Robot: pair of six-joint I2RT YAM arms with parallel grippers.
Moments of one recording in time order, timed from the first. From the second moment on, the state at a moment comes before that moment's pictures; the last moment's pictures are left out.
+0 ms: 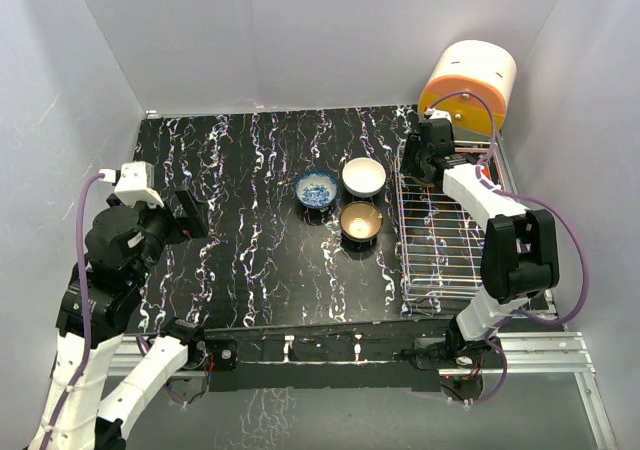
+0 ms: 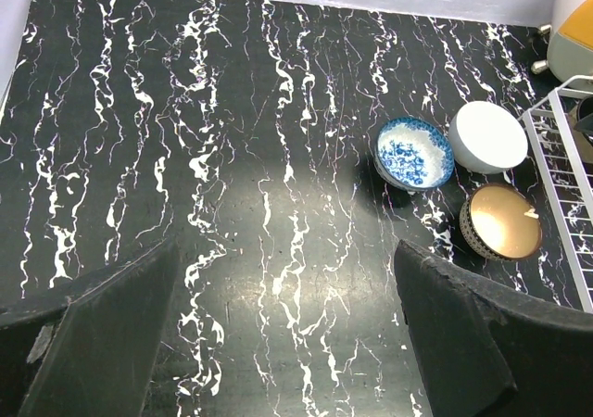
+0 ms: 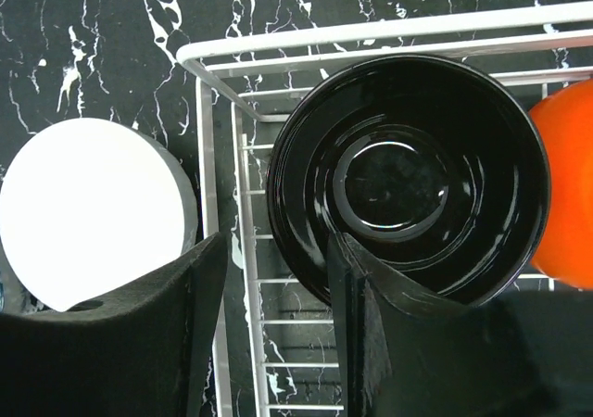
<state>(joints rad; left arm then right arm) -0.34 0.61 1.14 -0.83 -0.23 -0.26 0.16 1.64 1.20 -0.27 0.12 0.28</state>
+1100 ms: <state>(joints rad) -0.34 0.61 1.13 -0.83 -0.25 -0.25 0.23 1.73 1.22 -0.21 0.36 0.17</state>
